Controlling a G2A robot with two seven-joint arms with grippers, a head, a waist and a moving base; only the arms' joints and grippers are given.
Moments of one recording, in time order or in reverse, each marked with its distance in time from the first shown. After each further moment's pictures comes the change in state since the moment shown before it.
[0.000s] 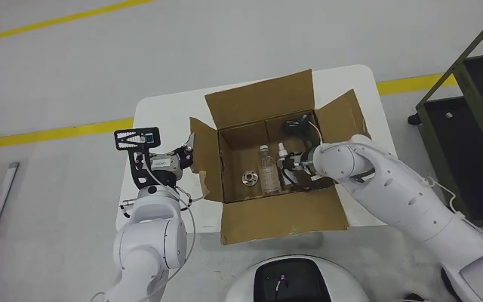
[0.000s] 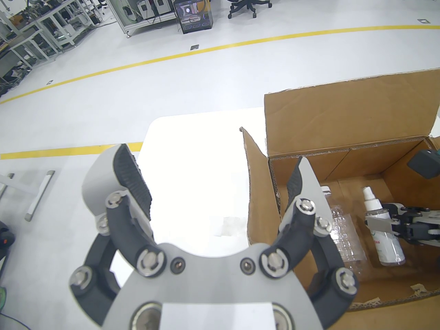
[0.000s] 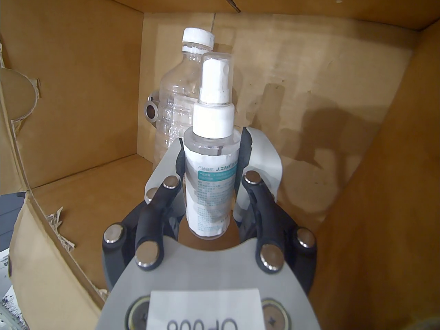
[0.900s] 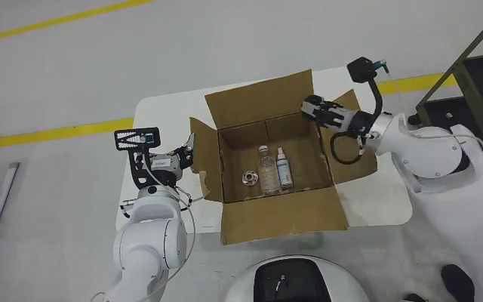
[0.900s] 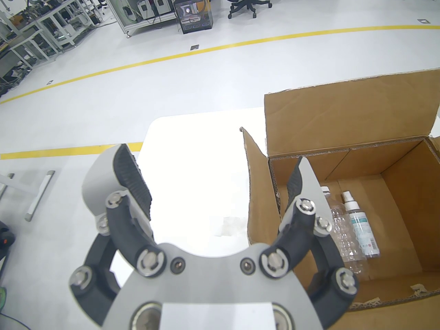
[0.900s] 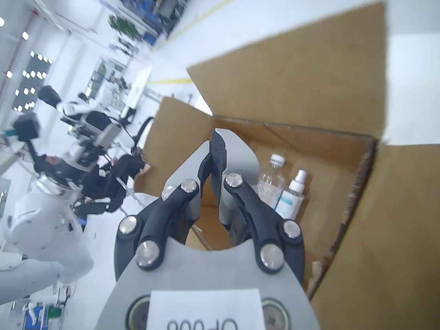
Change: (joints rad) left arm 0.000 0.000 0.000 0.000 0.000 0.000 0.000; right arm -0.305 0.085 0.622 -0.439 0.242 -0.278 -0.213
